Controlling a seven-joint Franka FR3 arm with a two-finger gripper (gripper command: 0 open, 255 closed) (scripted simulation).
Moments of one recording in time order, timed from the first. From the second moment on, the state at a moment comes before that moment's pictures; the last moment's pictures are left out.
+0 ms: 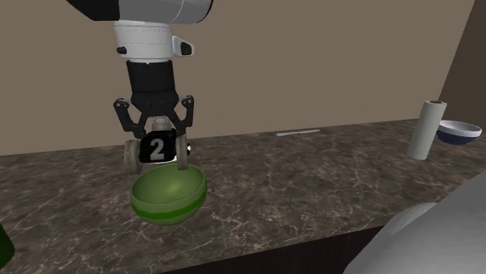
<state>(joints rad) 0.22 -0.43 0.31 -2.18 0.11 1.81 0.63</state>
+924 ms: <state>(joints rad) 0.23 -0.42 0.32 -2.31 0.12 1.95 0.63</state>
